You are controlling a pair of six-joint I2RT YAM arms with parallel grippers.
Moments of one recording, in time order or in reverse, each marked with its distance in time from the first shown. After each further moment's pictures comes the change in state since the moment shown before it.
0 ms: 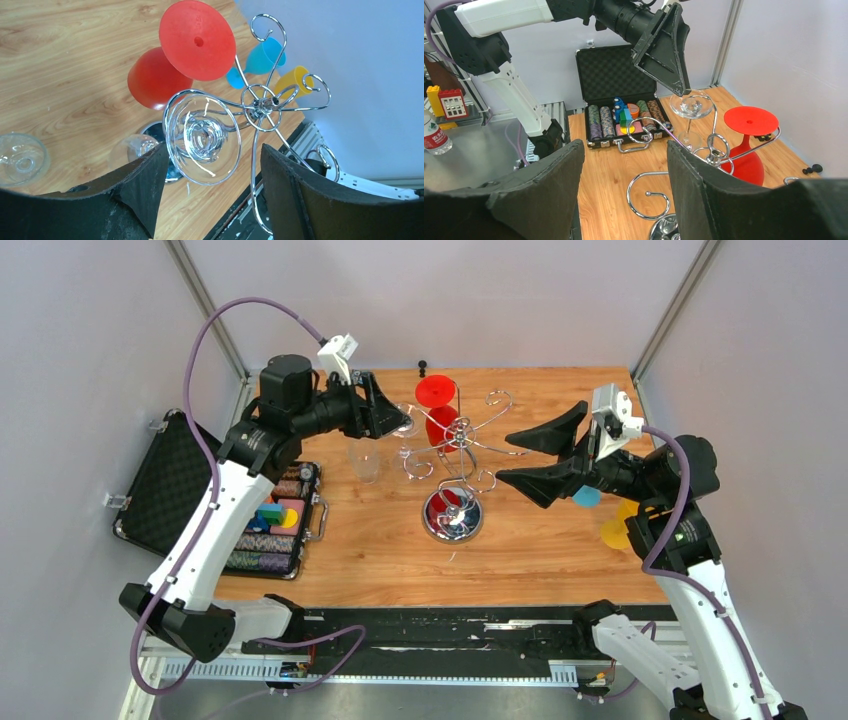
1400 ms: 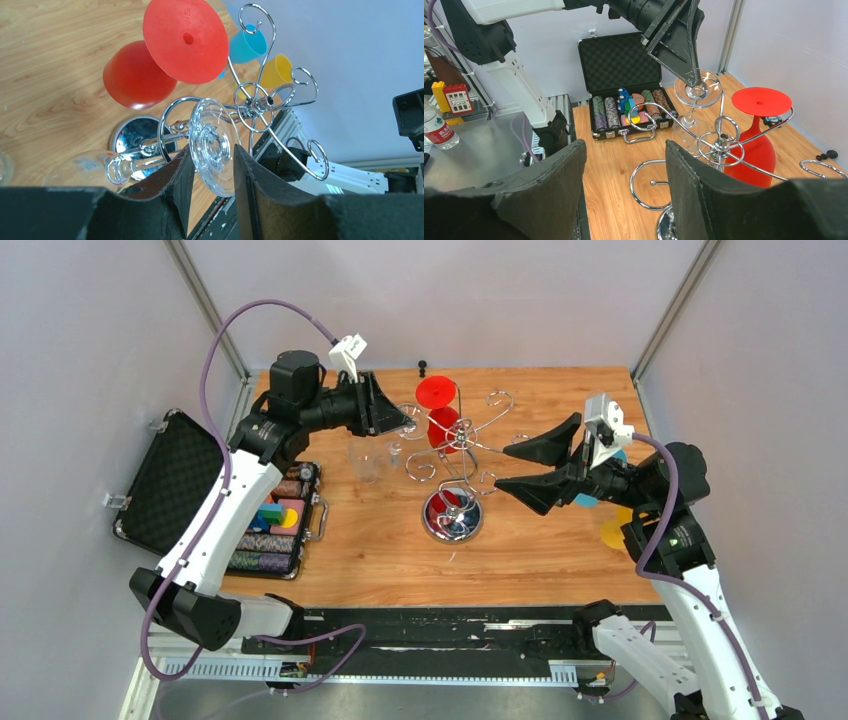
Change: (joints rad) left arm 0.014 0.058 -0.008 0.049 0.135 -0.043; right arm 0.000 -0.036 -0.076 -0.004 -0.004 0.004
